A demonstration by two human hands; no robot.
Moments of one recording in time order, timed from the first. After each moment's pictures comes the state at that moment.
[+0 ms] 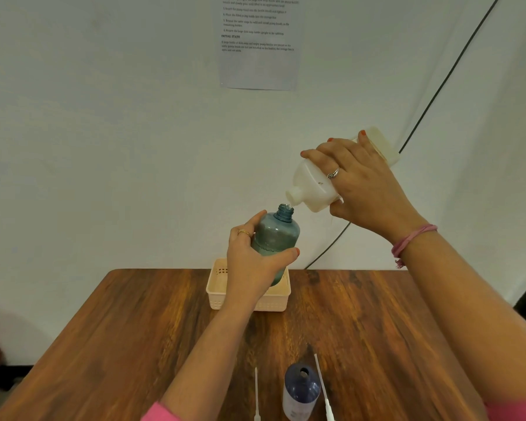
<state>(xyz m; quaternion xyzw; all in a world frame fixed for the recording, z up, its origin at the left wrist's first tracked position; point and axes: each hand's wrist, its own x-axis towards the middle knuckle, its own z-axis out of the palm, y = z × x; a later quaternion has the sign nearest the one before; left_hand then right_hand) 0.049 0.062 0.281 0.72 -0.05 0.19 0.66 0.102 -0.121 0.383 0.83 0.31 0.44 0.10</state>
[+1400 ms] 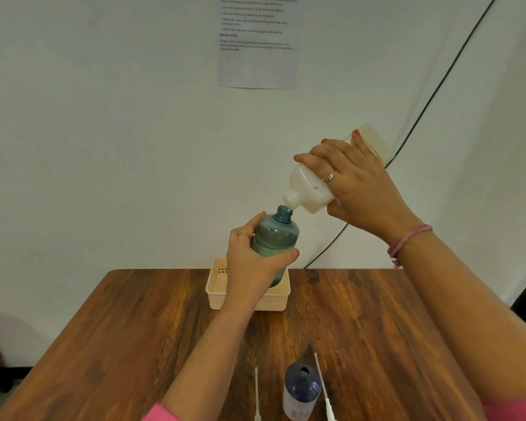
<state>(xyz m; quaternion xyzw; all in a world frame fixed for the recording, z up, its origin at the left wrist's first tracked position) 0.051 0.063 0.276 0.72 -0.04 0.18 0.66 0.105 -0.119 0.378 0.82 0.32 0.46 0.12</state>
